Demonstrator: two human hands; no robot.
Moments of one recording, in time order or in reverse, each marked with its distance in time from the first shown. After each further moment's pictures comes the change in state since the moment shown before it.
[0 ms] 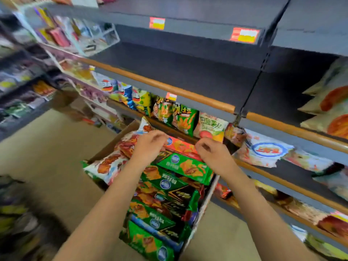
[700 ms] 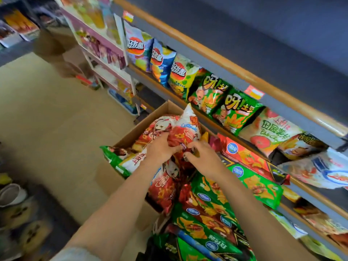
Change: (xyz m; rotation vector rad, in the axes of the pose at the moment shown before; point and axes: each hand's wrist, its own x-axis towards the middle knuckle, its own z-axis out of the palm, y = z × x) left_hand 0.134 -0.231 -0.091 0.355 -0.193 -0.201; right_hand 0.130 -0.083 0.234 -0.268 -0.314 0.202
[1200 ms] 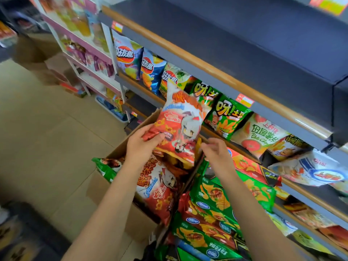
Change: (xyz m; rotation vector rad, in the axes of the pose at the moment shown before) left_hand -0.036 0.009 -0.074 -0.986 0.163 0.010; right_hand -0.009 -0.003 -0.029 0.591 0.333 0.237
